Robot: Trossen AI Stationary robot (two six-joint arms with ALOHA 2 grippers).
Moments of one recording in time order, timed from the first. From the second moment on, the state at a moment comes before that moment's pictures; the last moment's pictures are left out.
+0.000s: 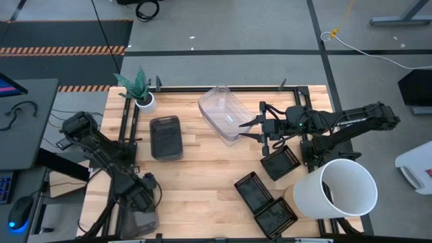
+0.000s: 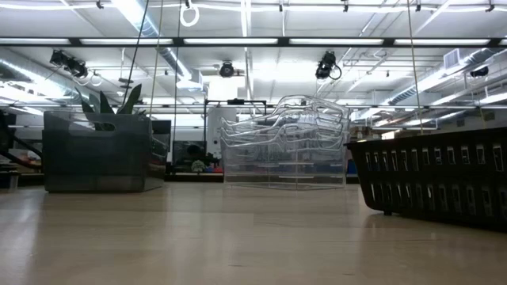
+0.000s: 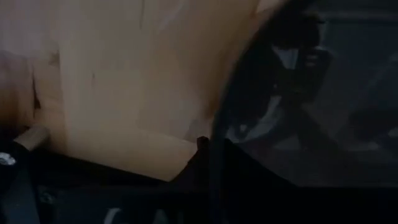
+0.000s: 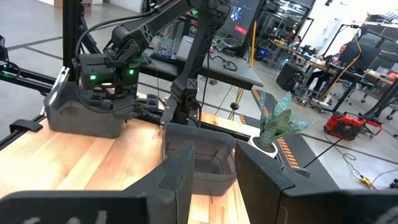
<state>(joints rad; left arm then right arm) -0.90 1.47 0.75 -0.92 0.12 -1.16 0.10 1.04 0.88 0.04 0.11 -0.31</state>
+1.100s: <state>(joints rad) -0.28 1.12 1.20 -1.43 -0.09 -0.70 0.10 1.04 0.88 0.05 0.11 -0.31</state>
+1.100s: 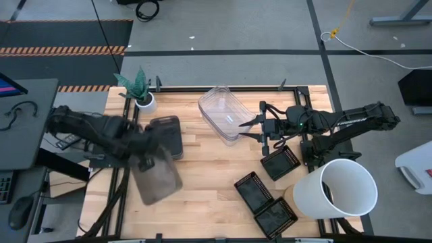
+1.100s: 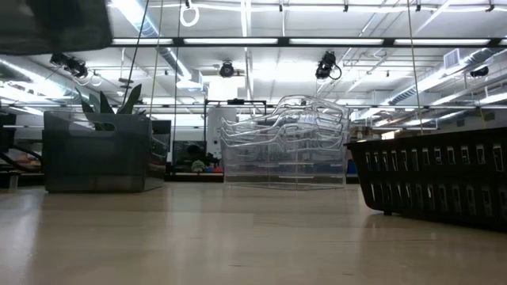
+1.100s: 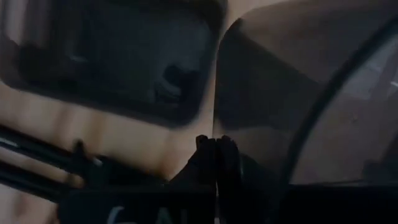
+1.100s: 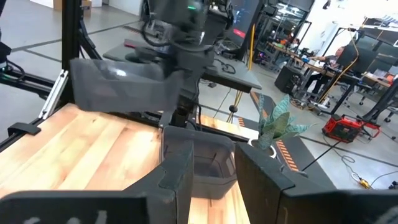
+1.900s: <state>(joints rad) 0.62 1.36 1.41 -1.38 -0.12 0.19 0.07 1.06 0.88 0.05 0.11 -0.31</state>
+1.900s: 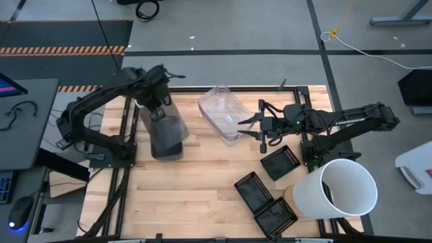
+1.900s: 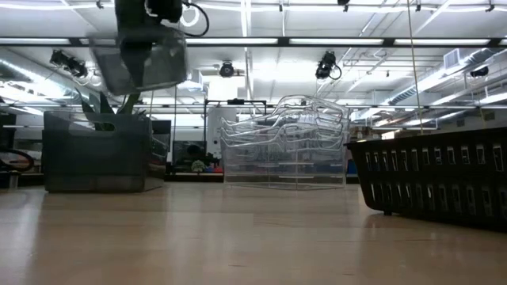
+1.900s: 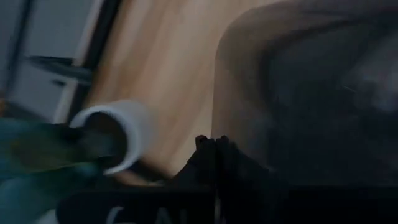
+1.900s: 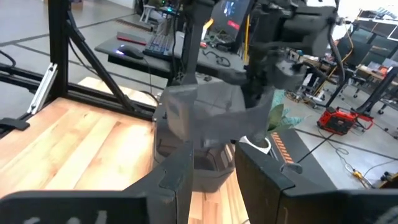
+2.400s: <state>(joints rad) 0.65 1.40 1.34 -1.34 -0.18 0.52 0.07 1.06 0.88 0.01 0.10 -0.27</state>
